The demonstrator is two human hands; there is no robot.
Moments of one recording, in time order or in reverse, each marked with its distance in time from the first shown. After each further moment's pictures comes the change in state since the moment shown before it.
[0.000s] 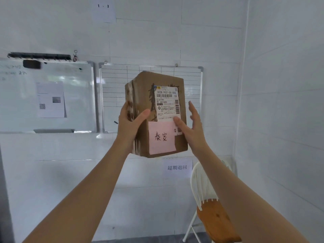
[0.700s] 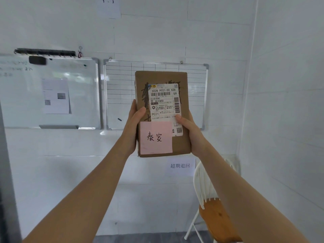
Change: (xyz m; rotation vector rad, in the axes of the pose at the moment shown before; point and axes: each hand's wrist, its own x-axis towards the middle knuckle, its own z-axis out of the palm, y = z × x) left_hand 0.012 -0.024 -0.011 -0.222 -0.264 -0.060; right_hand 0.000 -0.001 0.006 0.571 -0.409 0.224
